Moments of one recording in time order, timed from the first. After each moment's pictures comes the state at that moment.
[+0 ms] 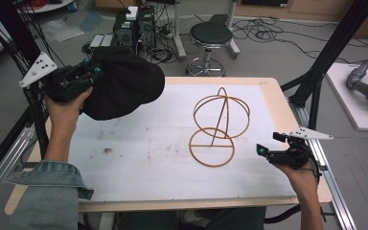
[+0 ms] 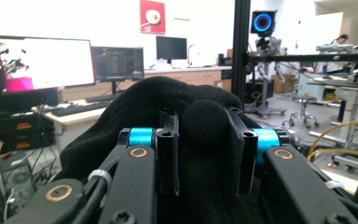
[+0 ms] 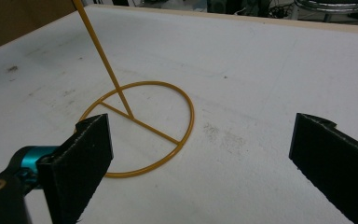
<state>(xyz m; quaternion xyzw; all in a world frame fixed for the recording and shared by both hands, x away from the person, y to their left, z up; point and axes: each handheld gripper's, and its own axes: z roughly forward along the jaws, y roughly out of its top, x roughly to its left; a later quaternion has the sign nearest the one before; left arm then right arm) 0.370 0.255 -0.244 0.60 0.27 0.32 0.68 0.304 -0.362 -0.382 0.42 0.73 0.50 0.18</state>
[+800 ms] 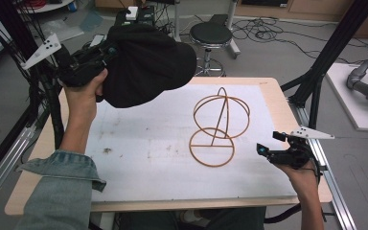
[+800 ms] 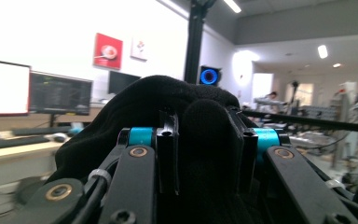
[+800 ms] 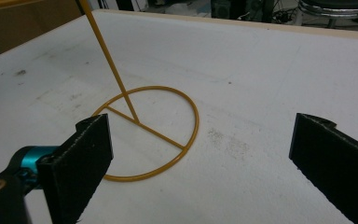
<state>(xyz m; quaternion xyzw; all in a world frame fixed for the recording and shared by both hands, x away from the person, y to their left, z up) 0.378 0.212 -0.211 0.54 0.22 0.22 0.78 0.303 -0.361 -0.378 0.42 0.73 0.51 0.18</state>
